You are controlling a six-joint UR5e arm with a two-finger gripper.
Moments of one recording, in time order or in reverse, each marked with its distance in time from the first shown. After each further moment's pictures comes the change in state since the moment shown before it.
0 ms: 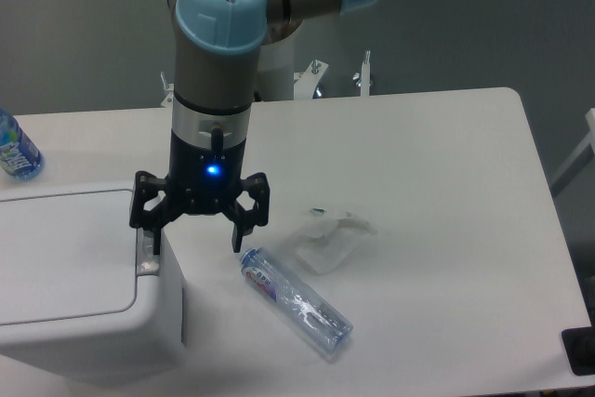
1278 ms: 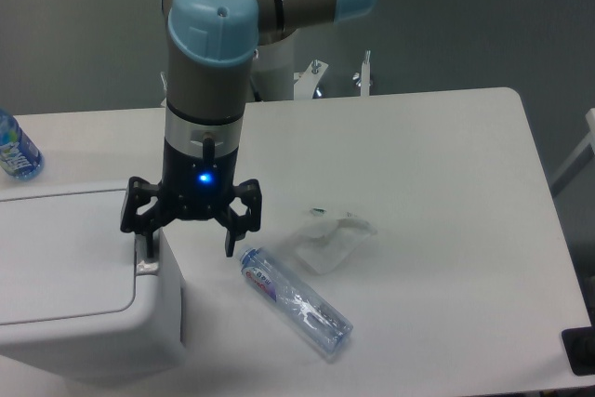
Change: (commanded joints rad) arm -0.014 -0.012 0.000 0.002 0.003 -0.002
